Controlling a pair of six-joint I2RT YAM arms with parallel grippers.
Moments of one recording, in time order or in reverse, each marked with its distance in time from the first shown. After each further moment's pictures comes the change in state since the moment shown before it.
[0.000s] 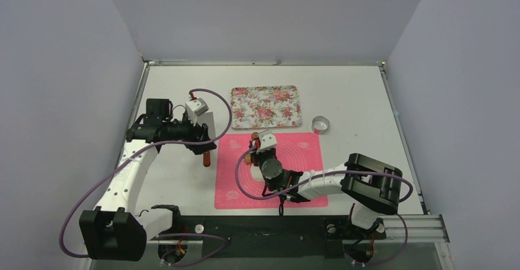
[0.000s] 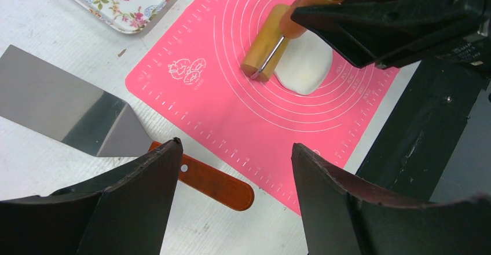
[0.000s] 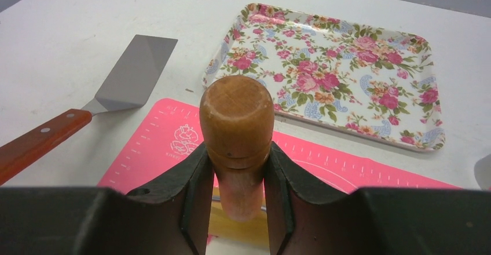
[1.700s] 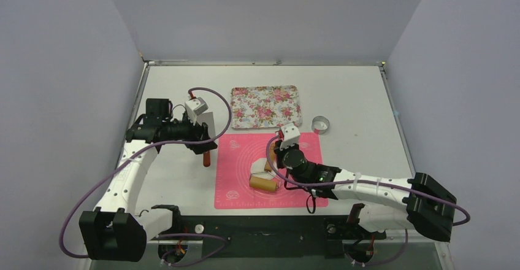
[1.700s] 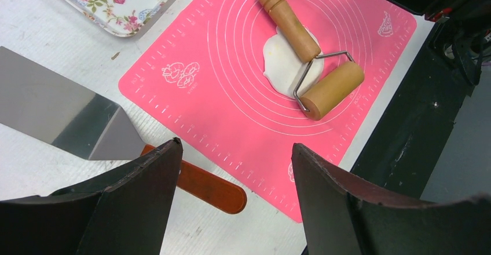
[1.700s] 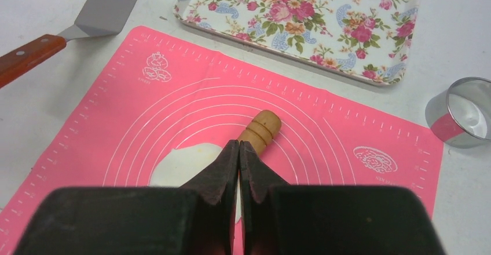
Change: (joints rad) left arm 0.000 -0.004 0.000 0.003 0.019 -0.028; right arm -0.086 -0.464 -0.073 -0.660 -0.185 0.153
